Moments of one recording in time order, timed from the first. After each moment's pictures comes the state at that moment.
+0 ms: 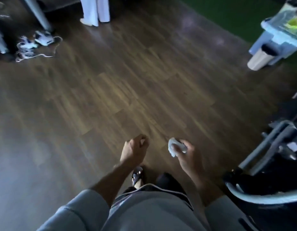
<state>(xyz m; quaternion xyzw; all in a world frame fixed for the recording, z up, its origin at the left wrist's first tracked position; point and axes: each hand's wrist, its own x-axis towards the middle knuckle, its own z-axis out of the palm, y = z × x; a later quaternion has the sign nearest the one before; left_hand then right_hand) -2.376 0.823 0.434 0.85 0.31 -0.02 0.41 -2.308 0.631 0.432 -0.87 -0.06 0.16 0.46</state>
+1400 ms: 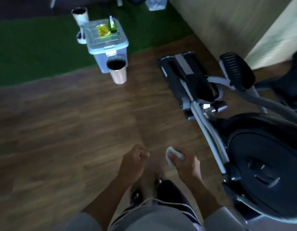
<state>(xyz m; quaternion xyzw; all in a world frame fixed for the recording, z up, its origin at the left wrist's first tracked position) -1.568 0.630 0.437 0.85 -0.22 -0.28 0.39 -1.709 0.493 0.447 -0.75 0.49 -0.11 0.43</state>
